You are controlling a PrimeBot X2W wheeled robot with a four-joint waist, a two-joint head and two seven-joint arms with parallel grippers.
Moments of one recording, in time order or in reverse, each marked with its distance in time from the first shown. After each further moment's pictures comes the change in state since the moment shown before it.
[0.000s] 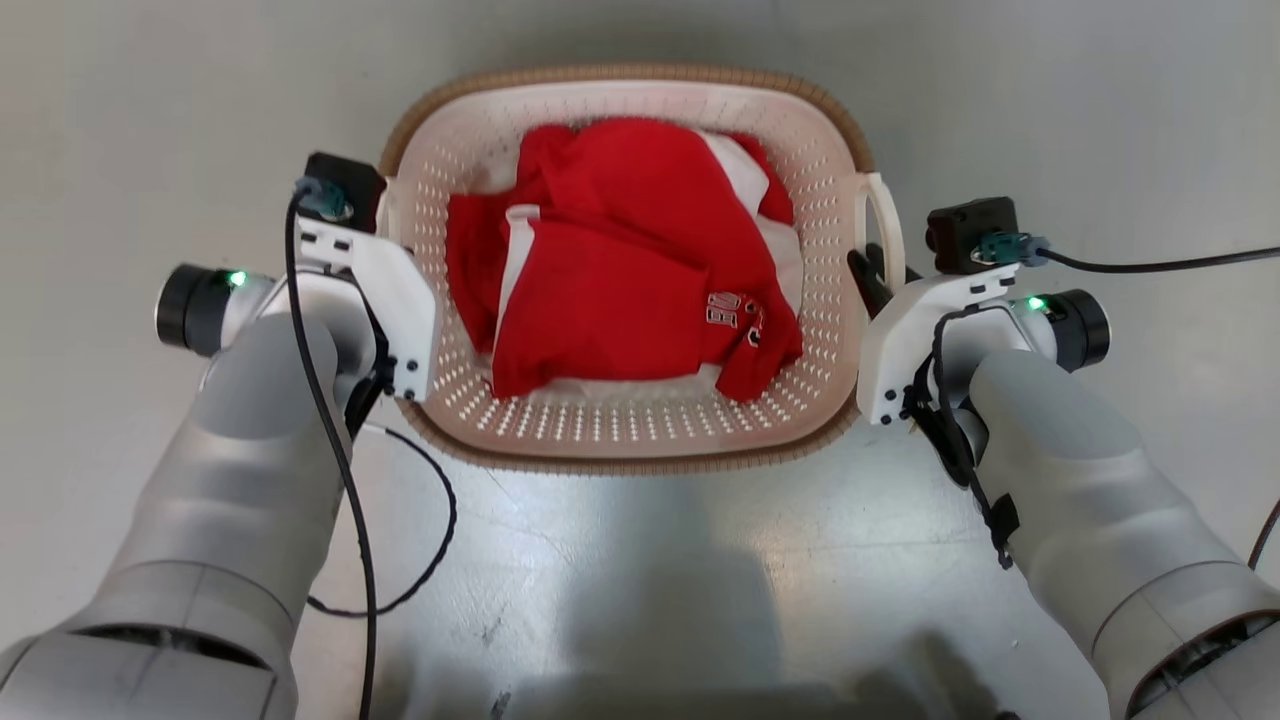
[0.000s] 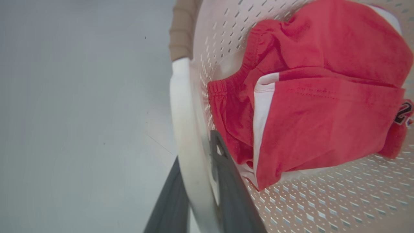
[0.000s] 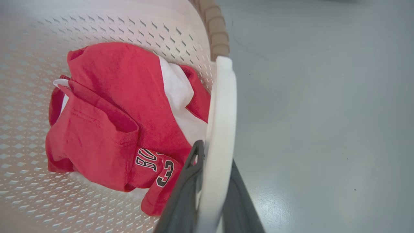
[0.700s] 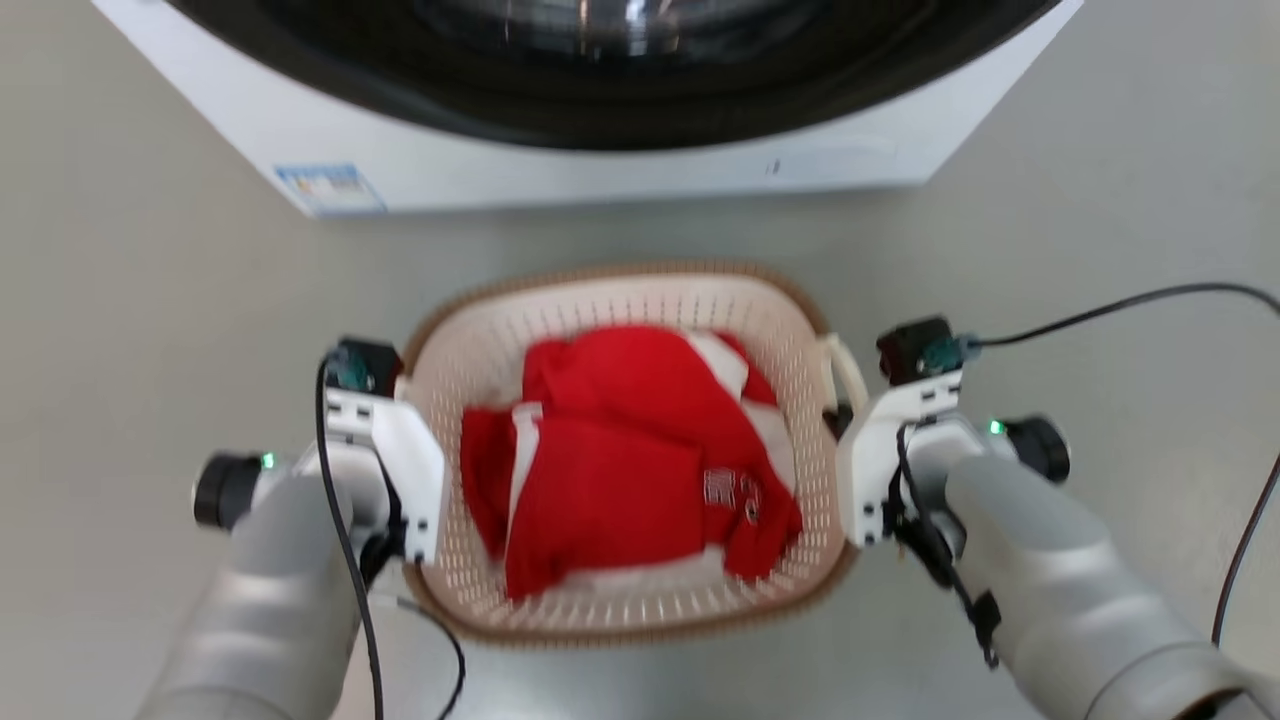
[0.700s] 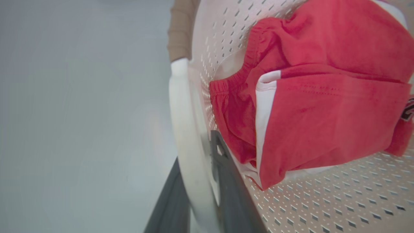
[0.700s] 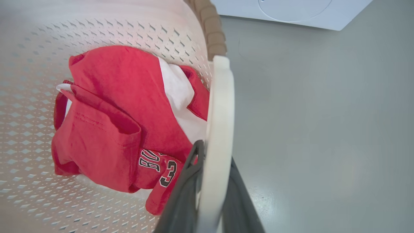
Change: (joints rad) left arm 0.216 -0.001 -0.007 0.000 -0.064 -0.010 0.107; right arm 0.128 0.002 0.149 -0.029 0.140 0.000 0.204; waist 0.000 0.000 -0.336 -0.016
